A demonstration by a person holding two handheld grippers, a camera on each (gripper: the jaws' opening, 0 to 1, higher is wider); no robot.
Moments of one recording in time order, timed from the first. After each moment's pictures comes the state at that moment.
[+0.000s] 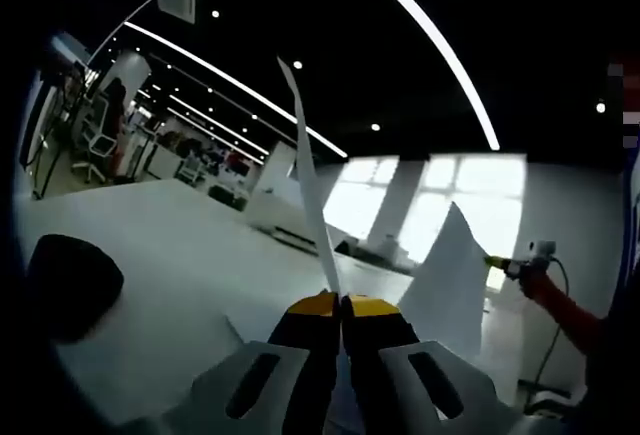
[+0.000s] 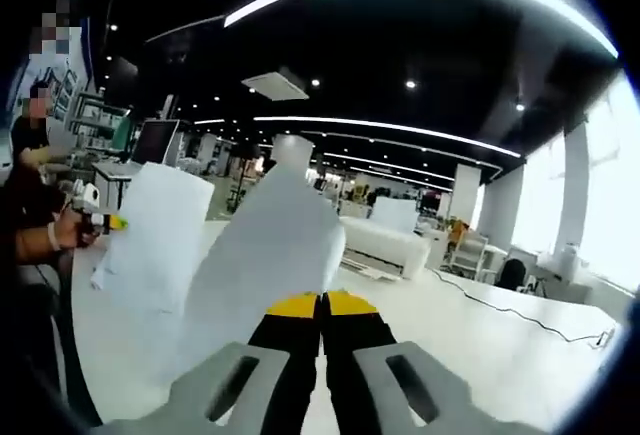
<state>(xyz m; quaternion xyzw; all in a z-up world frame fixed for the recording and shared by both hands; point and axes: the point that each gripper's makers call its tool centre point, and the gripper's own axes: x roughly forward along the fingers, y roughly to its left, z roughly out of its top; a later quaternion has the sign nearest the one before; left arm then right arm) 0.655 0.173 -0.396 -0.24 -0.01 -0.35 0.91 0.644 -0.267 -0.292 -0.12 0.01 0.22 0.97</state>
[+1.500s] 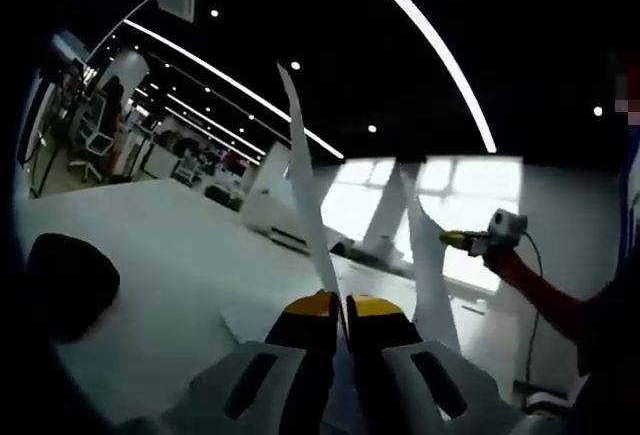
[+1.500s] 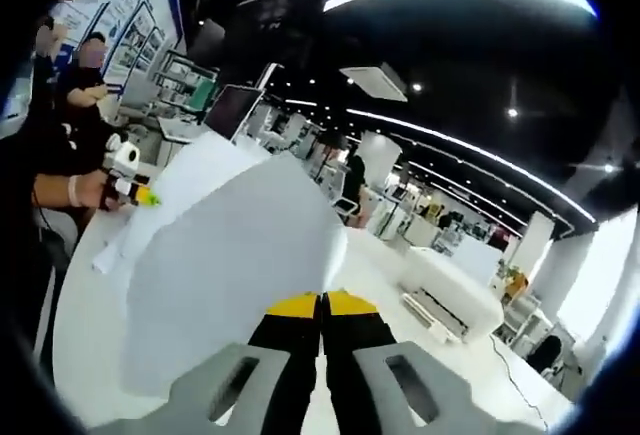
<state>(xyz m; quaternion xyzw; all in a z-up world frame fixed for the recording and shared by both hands) 0.653 0.171 -0.394 -0.24 -0.02 -0.36 0.90 0.724 -0.120 -0.287 -0.27 0.01 0.37 0.89</state>
